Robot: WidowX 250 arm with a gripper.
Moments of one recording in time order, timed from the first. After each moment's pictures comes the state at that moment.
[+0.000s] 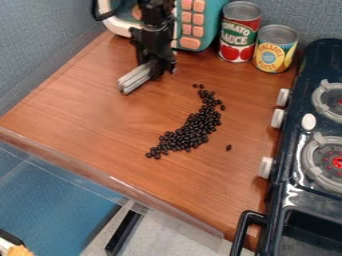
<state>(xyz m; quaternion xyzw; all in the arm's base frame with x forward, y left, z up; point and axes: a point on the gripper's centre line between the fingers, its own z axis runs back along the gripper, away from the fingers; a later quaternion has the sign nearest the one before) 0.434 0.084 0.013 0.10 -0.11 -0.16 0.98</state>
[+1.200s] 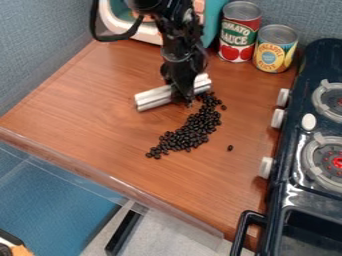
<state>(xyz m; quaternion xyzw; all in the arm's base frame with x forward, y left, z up) 0.392 0.016 0.021 0.12 -0.16 -0.37 0.91</state>
